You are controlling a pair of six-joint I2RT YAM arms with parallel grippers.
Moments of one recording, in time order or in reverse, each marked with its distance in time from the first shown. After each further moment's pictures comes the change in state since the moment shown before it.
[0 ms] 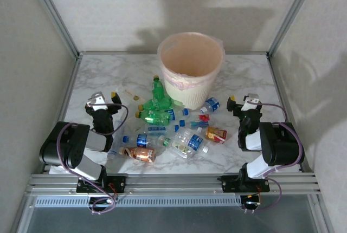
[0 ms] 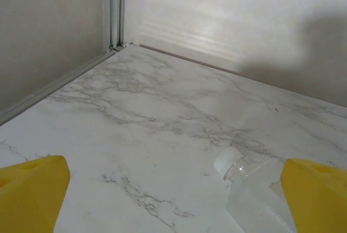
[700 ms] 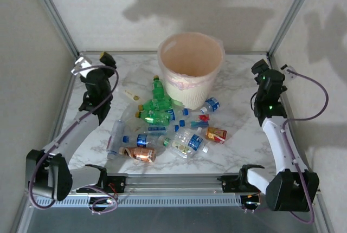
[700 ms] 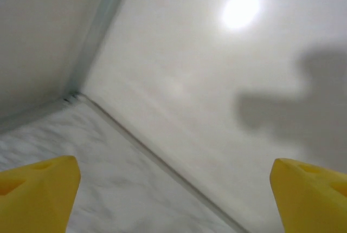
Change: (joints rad) left arm -0.150 -0.319 0.668 -0.937 -0.174 -0.430; right arm -0.023 -0.401 0.761 -1.363 0.299 0.636
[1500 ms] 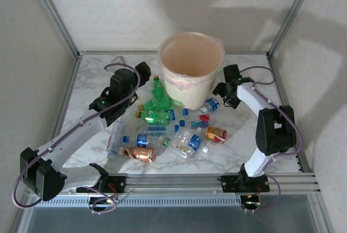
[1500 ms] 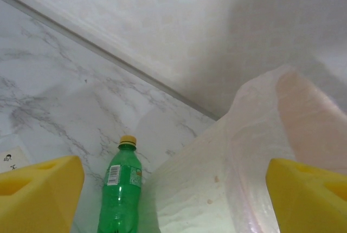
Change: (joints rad) left arm -0.296 0.000 0.195 -0.464 0.119 -0.159; right arm 0.220 0.561 0.259 -0.521 -0.345 0.070
